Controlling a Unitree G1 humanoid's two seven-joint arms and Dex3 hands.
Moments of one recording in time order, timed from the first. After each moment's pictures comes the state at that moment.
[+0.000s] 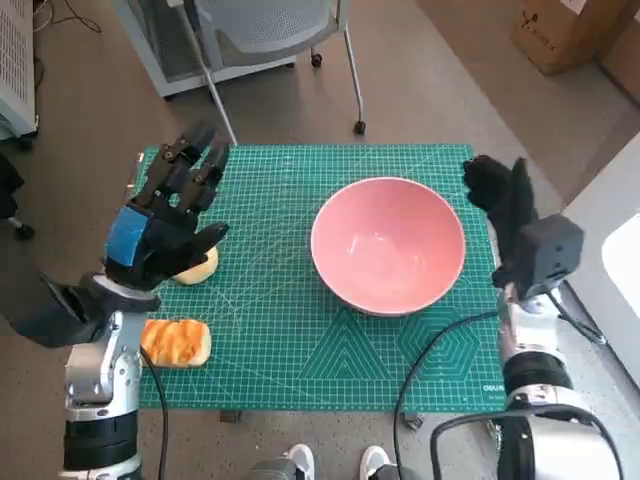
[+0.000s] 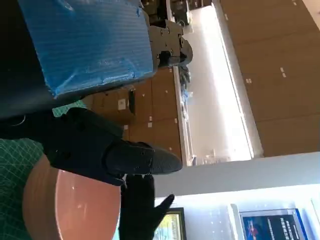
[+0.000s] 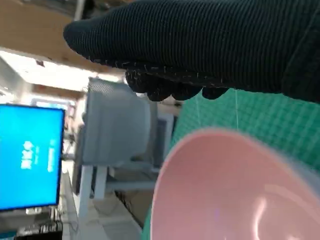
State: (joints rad) left arm -0.32 0.32 0.24 -0.02 -0.40 0.01 -0.49; right arm -0.85 -0.20 -0.21 1.29 0.04 -0.55 0.19
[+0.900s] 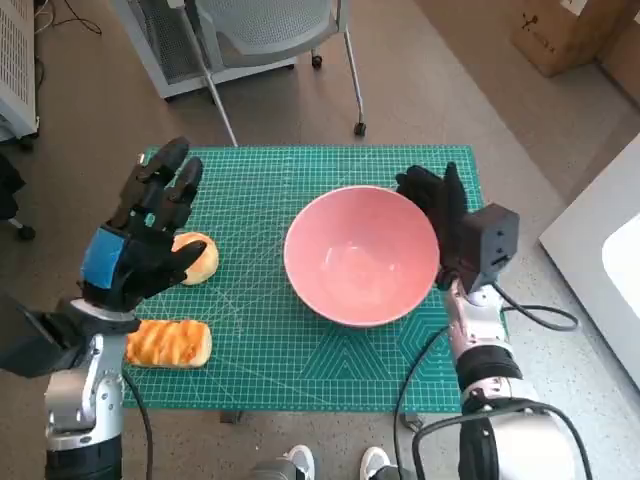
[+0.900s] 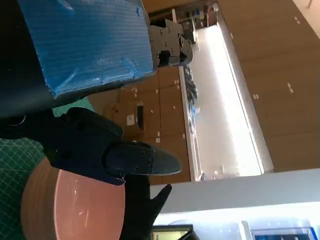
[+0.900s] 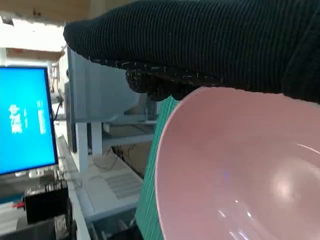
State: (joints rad) left arm -0.20 0.34 0.28 -0.13 -0.40 0.01 -0.45; right arm -0.91 -0.07 -0.22 1.31 0.03 -0.45 0.21
